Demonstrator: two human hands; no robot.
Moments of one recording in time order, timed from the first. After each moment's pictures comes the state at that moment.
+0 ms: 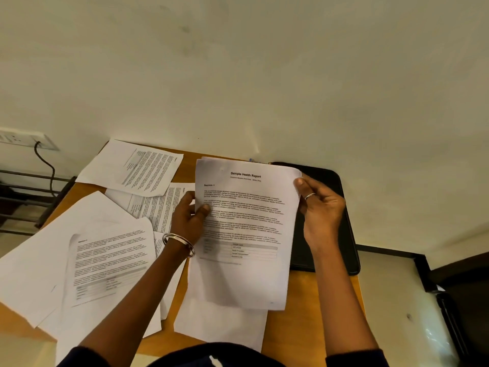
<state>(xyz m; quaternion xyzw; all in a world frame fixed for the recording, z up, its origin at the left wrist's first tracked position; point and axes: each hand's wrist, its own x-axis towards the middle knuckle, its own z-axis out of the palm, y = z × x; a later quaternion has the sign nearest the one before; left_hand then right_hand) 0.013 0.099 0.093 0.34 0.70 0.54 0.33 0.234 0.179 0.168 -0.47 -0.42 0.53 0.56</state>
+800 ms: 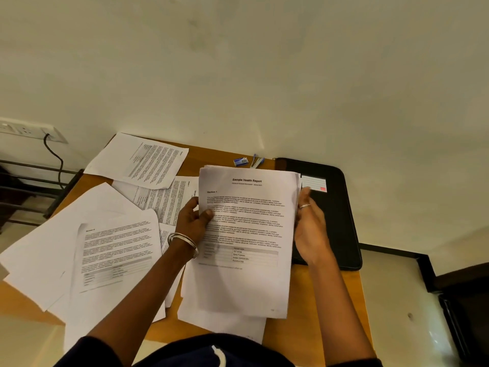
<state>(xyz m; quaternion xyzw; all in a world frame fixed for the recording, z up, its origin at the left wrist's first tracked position) 0.025 0.077 0.089 0.27 0.68 0.55 0.40 0.241 0.157 0.136 -0.51 -0.37 0.67 0.40</state>
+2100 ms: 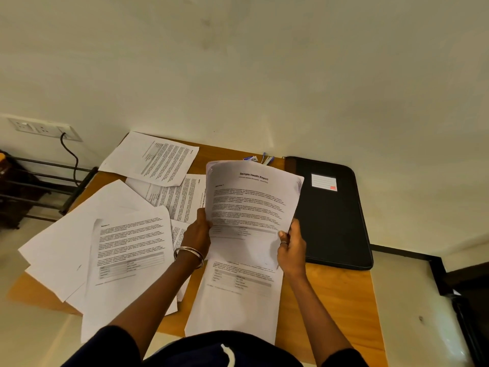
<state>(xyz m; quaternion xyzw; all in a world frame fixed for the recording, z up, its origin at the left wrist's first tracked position) 0.020 0.056 0.056 0.46 0.82 0.26 0.22 0.226 0.115 0.045 -0.55 -0.63 0.44 0.34</state>
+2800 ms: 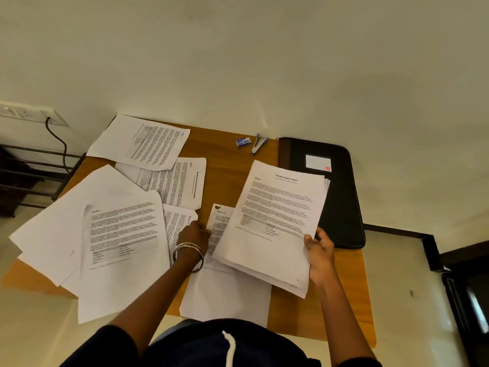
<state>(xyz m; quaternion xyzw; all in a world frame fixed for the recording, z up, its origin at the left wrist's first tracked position) 0.037 0.036 0.013 0.31 0.86 0.22 0.33 0.306 0.115 0.025 -0.64 -0.32 0.60 0.36</state>
